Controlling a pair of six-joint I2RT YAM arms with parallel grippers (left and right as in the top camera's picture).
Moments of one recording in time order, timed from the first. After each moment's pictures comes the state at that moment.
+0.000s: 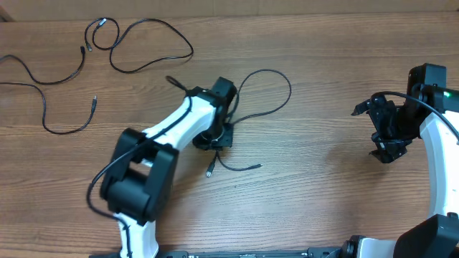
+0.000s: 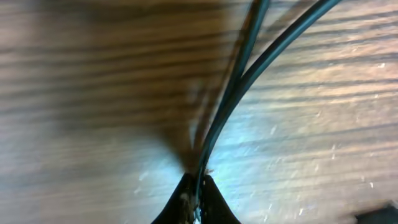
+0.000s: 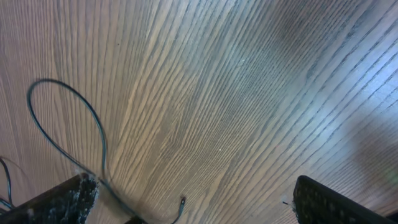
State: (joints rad) left arm -0.46 1.98 1.34 -0.92 0.09 -0.39; right arm -0.26 1.51 1.30 -1.23 -0.25 0.87
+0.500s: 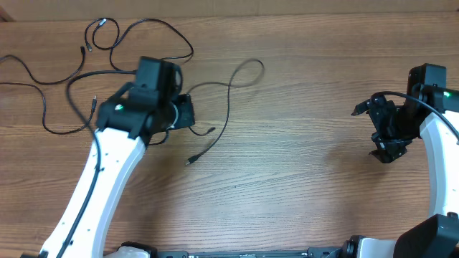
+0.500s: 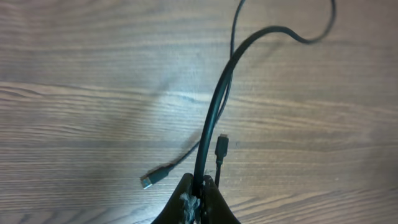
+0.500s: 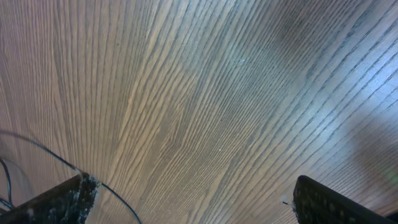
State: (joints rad) left arm -0.26 1.41 1.34 -0.97 0.10 -0.42; right arm -0.26 1.51 1.30 -1.23 -0.25 0.87
